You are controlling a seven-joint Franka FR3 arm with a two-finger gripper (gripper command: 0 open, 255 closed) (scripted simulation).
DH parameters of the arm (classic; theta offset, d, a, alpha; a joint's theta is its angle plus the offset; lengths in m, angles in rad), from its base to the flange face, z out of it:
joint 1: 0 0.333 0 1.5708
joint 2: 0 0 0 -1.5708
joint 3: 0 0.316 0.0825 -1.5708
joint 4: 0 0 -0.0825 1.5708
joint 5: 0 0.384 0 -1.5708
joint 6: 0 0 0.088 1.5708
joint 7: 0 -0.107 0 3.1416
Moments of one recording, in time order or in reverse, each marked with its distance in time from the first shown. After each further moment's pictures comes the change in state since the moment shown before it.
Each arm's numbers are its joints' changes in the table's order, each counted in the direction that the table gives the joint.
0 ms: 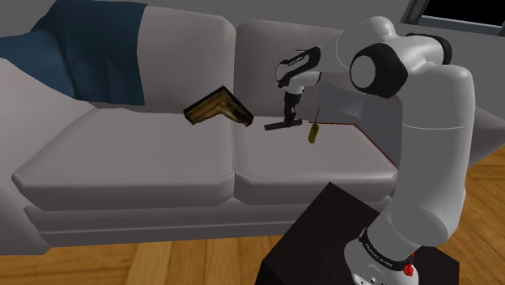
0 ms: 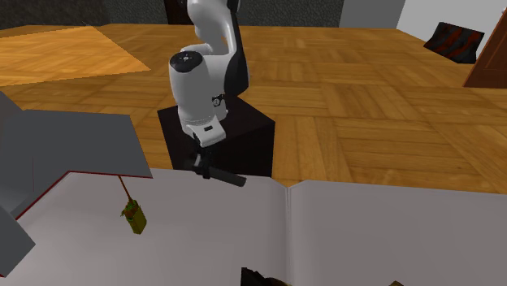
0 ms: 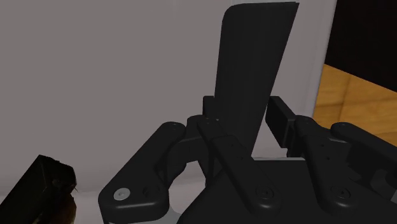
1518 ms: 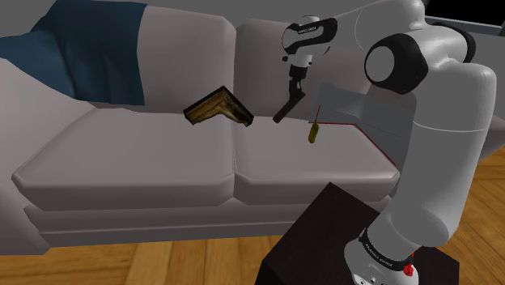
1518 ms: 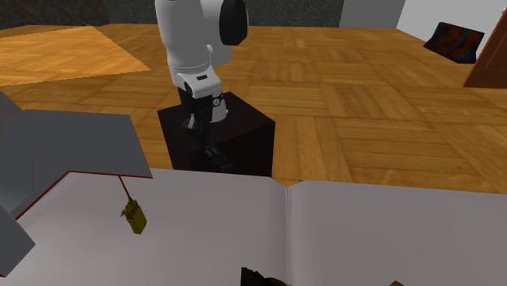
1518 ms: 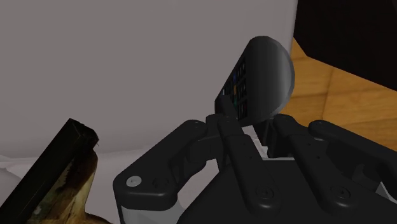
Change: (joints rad) arm 0.010 0.103 -0.026 -0.174 -0.058 0.266 -0.044
